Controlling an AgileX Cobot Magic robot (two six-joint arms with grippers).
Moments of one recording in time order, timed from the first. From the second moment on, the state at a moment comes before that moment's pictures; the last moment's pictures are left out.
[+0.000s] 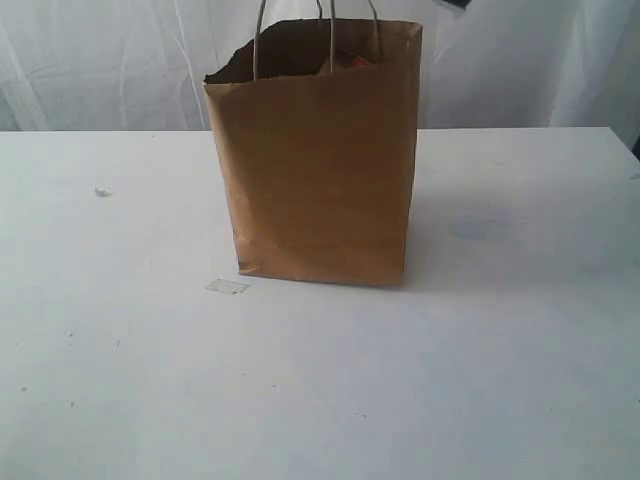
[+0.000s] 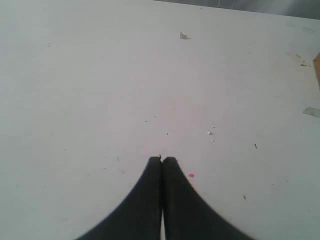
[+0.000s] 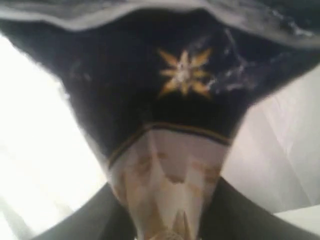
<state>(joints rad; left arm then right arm) 0.07 0.00 0.03 -0.11 0.40 0.00 0.18 1.15 -1.29 0.65 0.21 -0.14</state>
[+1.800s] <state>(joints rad) 0.07 0.00 0.03 -0.11 0.40 0.00 0.58 1.57 -1.41 0.15 -0.31 -0.19</state>
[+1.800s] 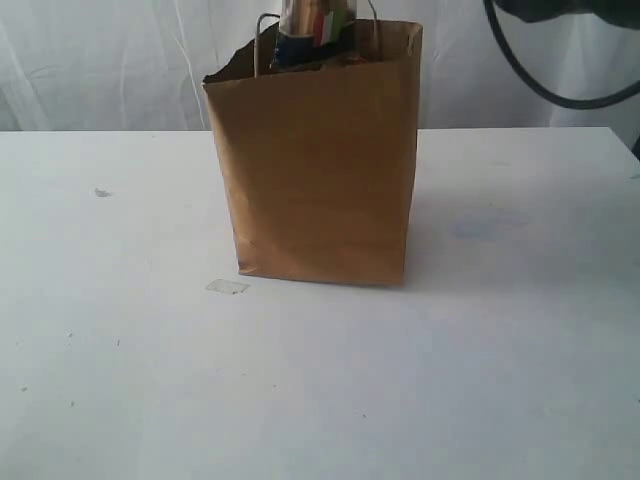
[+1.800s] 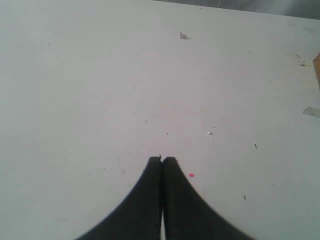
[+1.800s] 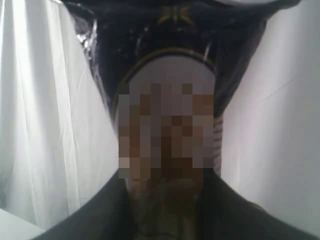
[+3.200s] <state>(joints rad) 0.07 0.00 0.03 -0.11 0.39 0.00 0.62 1.63 -1.41 0.46 -0.65 -0.59</state>
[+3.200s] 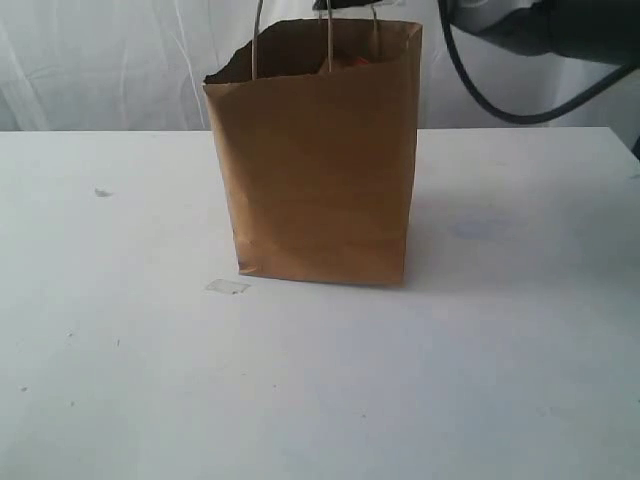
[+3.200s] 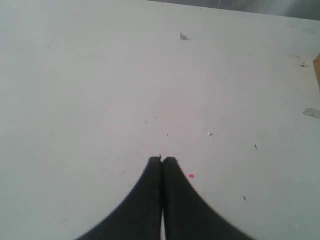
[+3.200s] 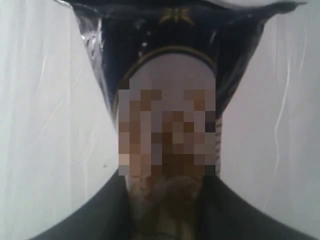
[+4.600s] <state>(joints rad) 0.07 0.00 0.03 -0.11 0.39 0.00 0.62 1.68 -1.41 0.45 -0.34 -0.34</state>
